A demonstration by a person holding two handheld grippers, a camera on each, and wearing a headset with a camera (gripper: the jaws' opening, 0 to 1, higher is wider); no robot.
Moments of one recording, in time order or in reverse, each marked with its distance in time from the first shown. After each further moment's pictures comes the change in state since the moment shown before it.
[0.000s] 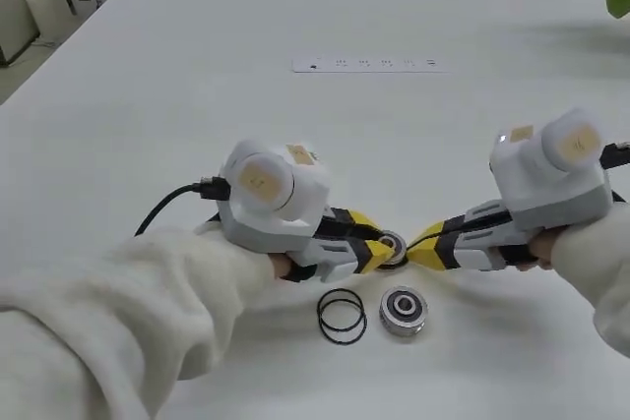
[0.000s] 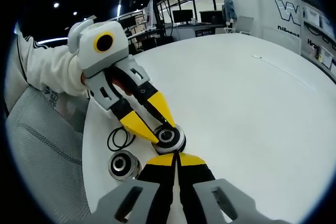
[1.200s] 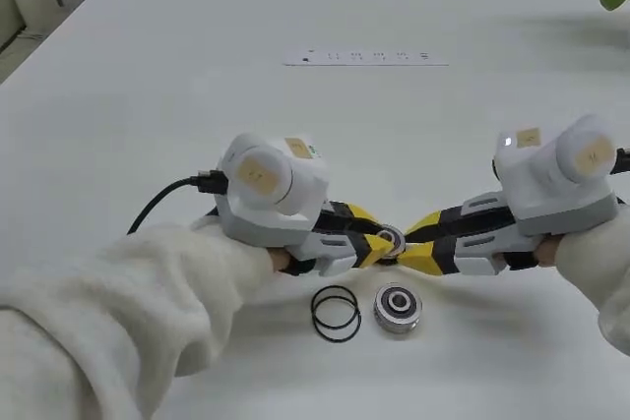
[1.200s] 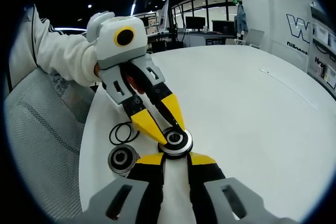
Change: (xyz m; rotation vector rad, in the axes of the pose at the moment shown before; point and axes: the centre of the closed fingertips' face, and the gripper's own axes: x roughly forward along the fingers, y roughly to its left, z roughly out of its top) left arm 0.004 -0.001 0.002 0.010 -0.004 -0.016; right arm -0.002 0.007 0.001 -0.162 -0.046 0.029
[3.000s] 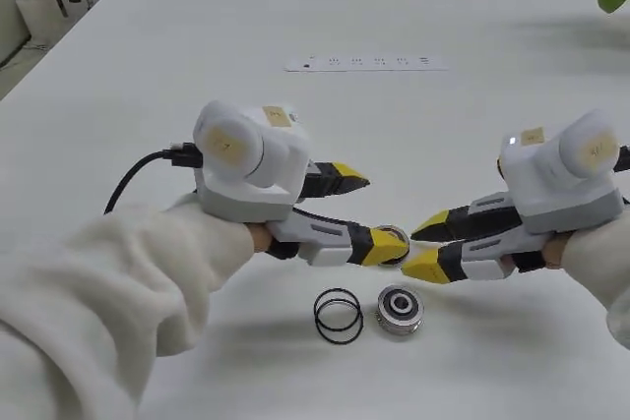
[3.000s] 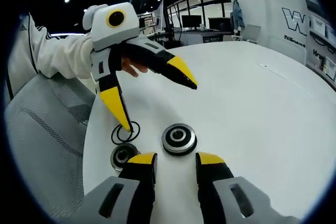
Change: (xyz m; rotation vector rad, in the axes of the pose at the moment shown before) left arm -0.019 0.000 0.035 0.042 -0.071 -0.023; right arm -0.003 0.002 -0.005 0.058 0.008 0.008
